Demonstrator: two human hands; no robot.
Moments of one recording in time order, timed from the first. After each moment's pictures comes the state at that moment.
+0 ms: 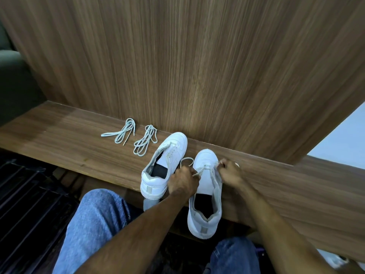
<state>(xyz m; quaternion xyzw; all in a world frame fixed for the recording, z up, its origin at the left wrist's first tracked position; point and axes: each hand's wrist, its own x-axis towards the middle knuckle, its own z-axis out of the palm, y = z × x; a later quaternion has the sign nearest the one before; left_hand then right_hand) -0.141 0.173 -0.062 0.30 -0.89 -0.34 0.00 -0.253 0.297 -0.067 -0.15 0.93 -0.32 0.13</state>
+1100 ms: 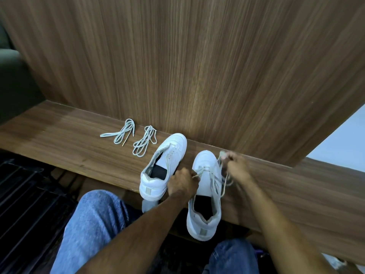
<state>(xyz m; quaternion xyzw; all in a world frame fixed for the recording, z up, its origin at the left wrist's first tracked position) -0.141 0.173 -0.063 0.29 -0.90 -0.33 -0.01 -0.252 0.300 -0.044 -0.08 0.85 -0.51 0.09</state>
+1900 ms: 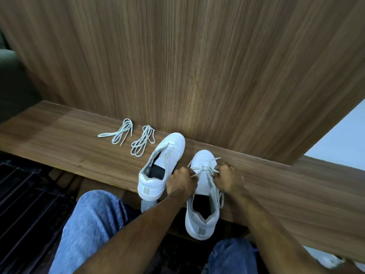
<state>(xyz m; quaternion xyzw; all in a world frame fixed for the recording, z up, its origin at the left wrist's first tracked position) -0.141 0.174 -0.058 0.29 -0.90 -0.33 -0.01 -0.241 0.300 -0.070 -0.20 0.97 -0.14 0.07</state>
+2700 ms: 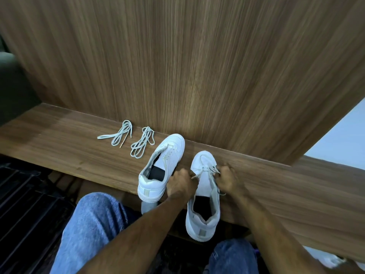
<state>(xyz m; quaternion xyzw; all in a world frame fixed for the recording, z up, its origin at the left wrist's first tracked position) -0.145 0.174 -0.066 0.30 -0.90 -0.33 -0.01 -0.251 0.301 -0.080 -0.21 0.96 -0.17 0.10</state>
